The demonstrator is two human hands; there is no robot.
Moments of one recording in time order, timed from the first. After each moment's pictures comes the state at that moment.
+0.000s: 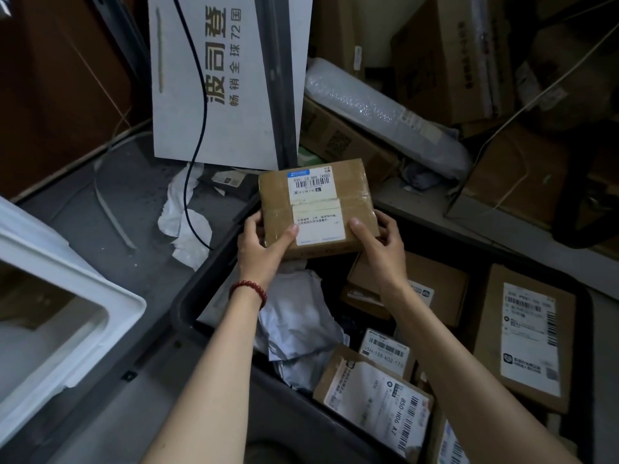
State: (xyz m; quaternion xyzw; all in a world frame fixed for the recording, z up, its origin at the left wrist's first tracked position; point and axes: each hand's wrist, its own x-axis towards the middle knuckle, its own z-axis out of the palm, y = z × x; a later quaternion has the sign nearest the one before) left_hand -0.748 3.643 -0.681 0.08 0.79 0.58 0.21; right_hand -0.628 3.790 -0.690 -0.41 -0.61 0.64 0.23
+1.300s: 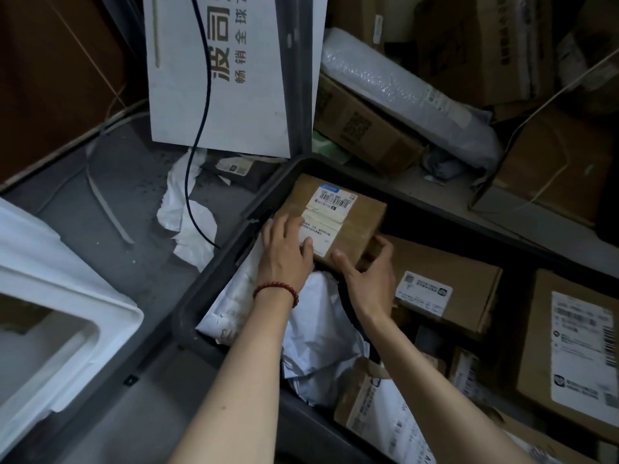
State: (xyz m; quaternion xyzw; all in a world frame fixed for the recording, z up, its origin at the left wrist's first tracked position) left_hand -0.767 3.662 -0.737 0.29 0.91 0.27 0.09; right_hand -0.655 3.743 -0.743 -0.49 -0.69 0.49 0.19
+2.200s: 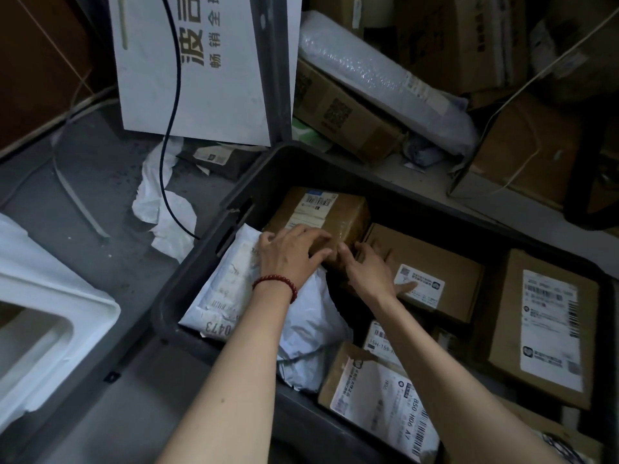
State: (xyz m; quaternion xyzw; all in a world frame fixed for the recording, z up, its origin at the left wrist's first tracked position) left_hand -0.748 3.675 -0.738 0.41 0.90 0.12 0.13; right_hand -0.638 3.775 -0.758 -0.51 -0.78 0.35 -0.08
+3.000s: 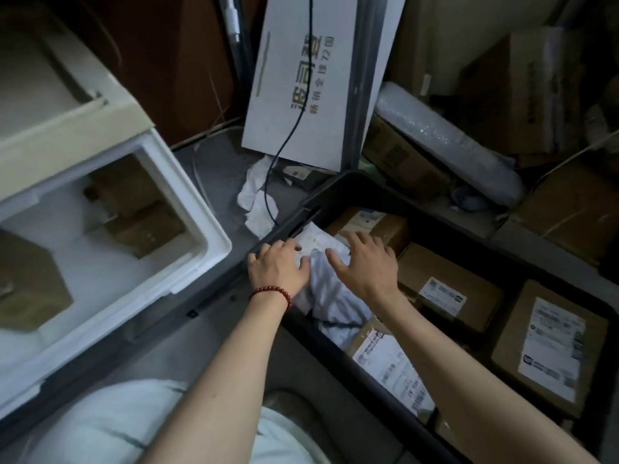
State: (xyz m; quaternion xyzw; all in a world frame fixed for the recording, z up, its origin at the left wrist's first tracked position) left_hand -0.702 3.557 -0.660 0.18 0.98 0.11 0.06; right_hand -0.632 3.696 -0.657 -0.22 -0.96 0.17 0.03
